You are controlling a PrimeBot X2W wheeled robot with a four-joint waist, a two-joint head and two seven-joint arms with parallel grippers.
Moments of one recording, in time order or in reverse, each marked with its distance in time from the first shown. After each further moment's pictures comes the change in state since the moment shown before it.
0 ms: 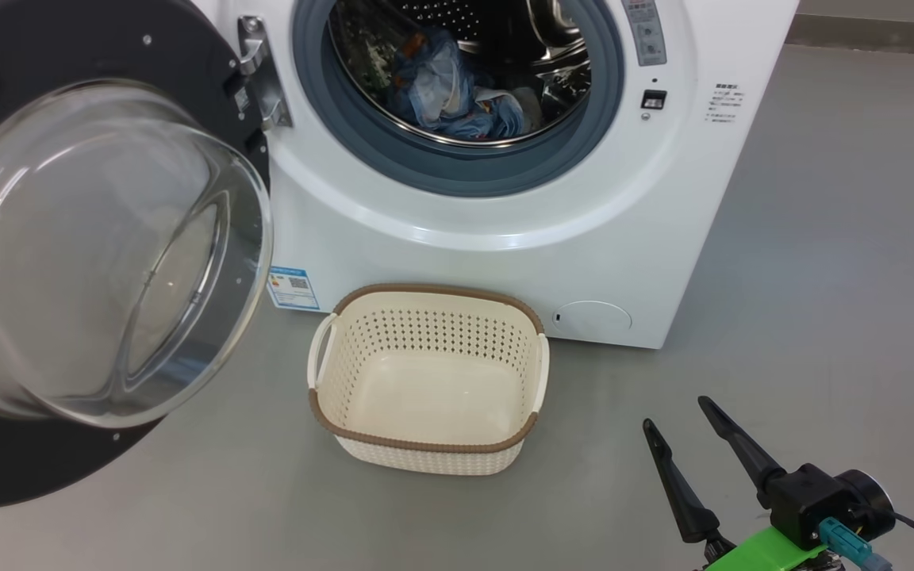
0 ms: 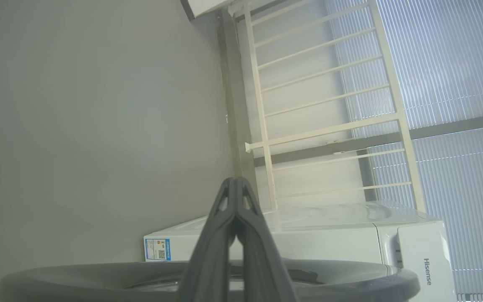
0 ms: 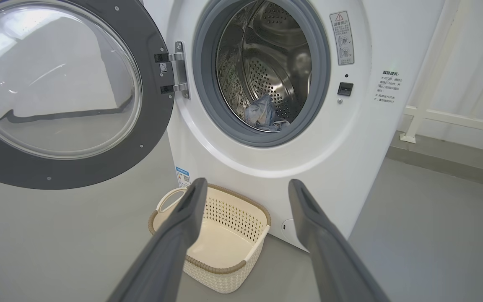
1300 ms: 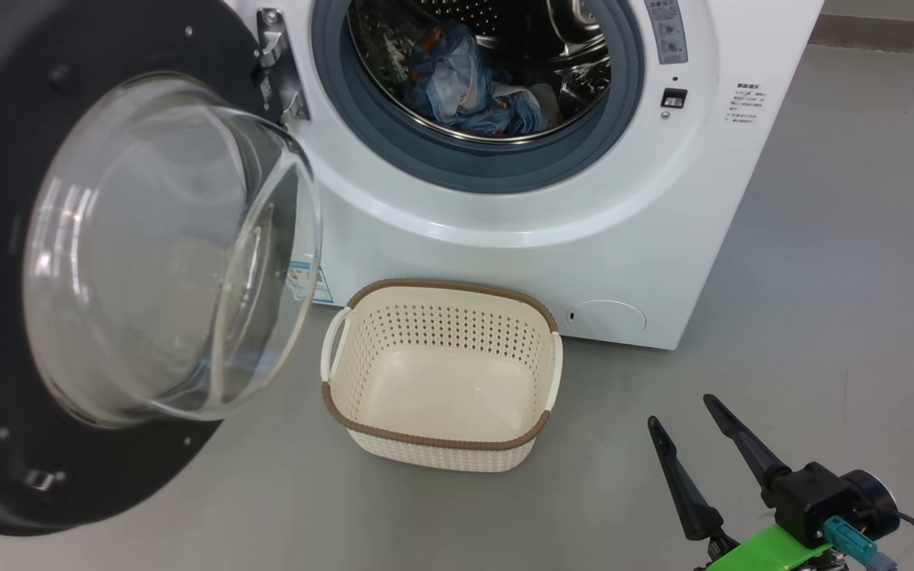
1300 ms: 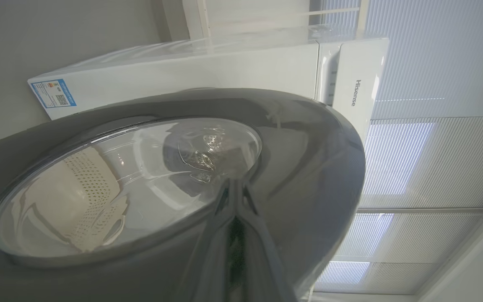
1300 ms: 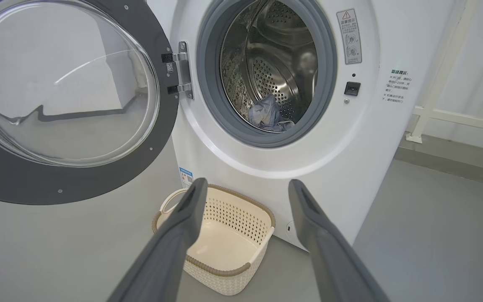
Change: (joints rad) left arm 0.037 -0.150 -0.003 -0.232 -0.212 0.007 0.724; right arm 0.000 0.003 -0.012 0.000 0.001 0.000 0.000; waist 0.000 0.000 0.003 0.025
